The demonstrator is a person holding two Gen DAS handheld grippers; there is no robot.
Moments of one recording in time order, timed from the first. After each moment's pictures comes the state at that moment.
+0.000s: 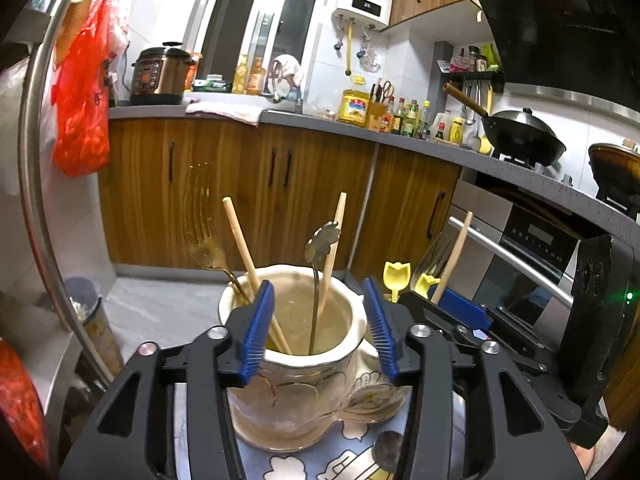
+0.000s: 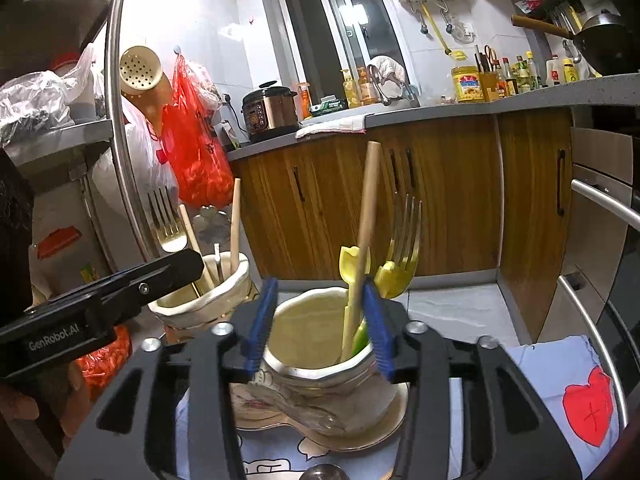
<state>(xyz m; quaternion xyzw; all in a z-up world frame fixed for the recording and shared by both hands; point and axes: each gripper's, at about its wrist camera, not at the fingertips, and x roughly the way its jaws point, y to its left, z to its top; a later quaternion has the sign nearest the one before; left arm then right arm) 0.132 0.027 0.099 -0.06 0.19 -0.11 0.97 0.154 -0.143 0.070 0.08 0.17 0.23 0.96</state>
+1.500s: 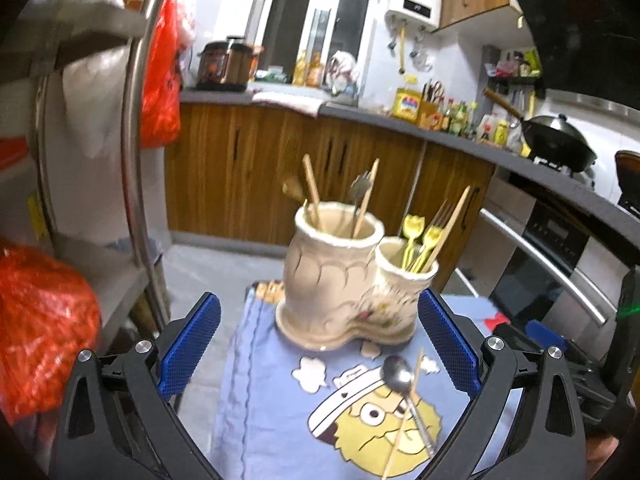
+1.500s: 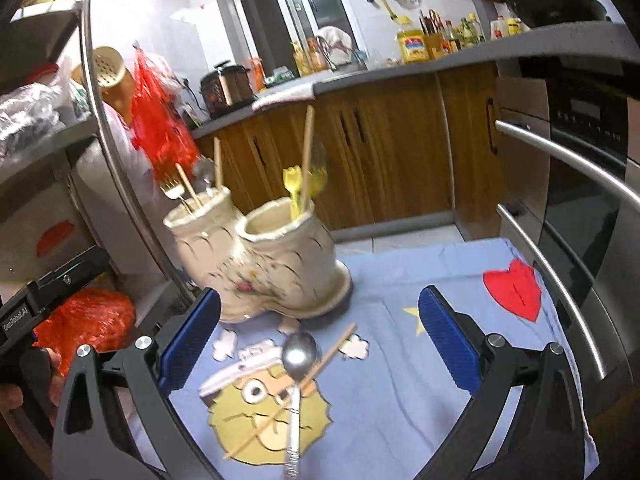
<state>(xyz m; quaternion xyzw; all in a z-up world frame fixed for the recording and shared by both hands) 0.031 0.037 0.094 -0.09 0.22 -0.01 0.97 0.057 -0.199 0.060 0.11 0.26 0.16 0.95</state>
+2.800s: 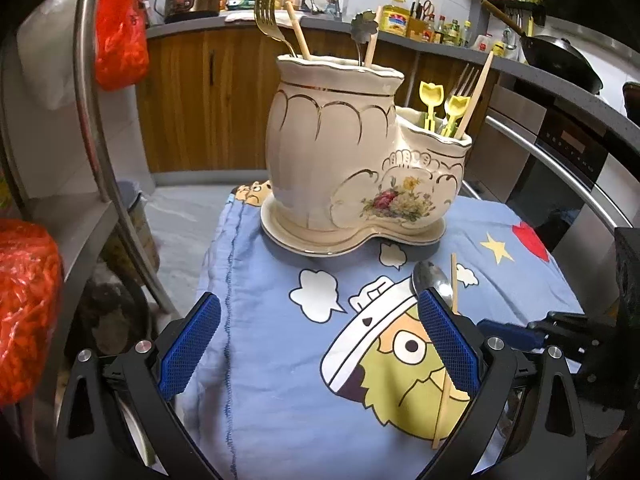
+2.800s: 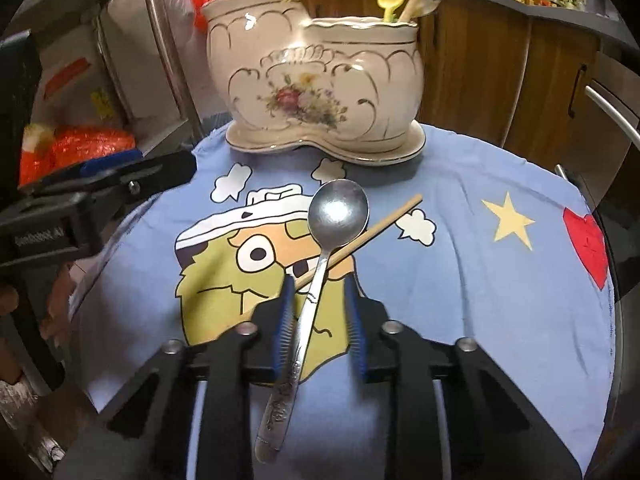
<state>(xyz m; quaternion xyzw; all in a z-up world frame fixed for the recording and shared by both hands) 0.064 0.030 0.014 -0.05 0.35 -0.04 0.94 0.063 -0.137 -0.018 -0.07 0.42 0.24 0.87</state>
